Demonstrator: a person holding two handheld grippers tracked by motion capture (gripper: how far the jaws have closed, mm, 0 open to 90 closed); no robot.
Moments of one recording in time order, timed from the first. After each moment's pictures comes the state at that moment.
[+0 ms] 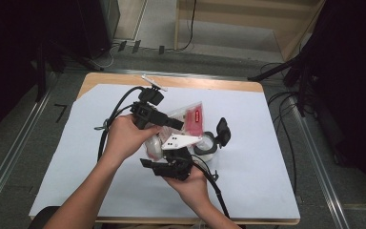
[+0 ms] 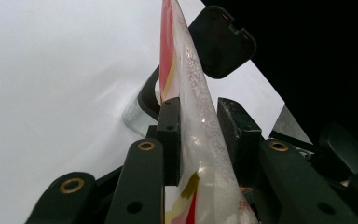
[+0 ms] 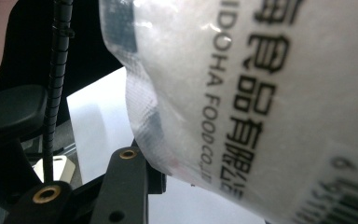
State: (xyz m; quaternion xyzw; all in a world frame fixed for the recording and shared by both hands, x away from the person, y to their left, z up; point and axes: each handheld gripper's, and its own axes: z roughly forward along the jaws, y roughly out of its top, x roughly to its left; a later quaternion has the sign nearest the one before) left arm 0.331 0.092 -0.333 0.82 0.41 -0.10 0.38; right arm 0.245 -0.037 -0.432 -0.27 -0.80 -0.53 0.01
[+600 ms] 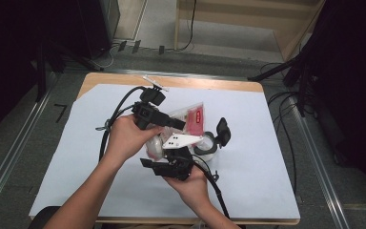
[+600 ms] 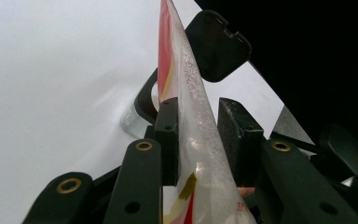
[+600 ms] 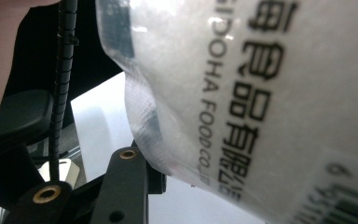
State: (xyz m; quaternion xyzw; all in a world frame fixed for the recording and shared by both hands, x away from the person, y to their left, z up) left arm 0.329 0.088 -0.332 0.83 0.40 -0.09 0.38; right arm 0.244 -0.038 -0.430 -0.28 -0.80 -0.53 0.01
